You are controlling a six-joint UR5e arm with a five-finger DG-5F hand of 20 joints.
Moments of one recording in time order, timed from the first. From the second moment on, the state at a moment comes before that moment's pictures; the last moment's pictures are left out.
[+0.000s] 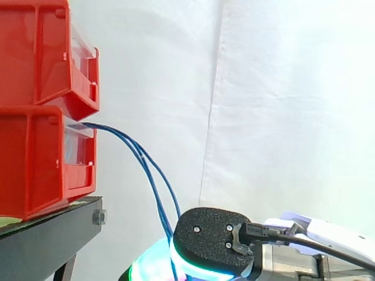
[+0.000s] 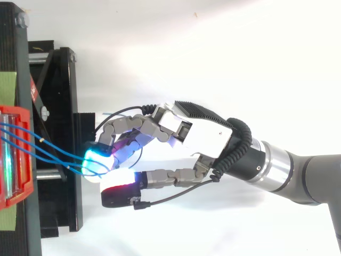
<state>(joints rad) 0.26 -2.52 -1.35 -1.93 -0.97 -0.46</state>
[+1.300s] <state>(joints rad) 0.26 -2.38 -1.35 -2.36 -0.91 -0.26</state>
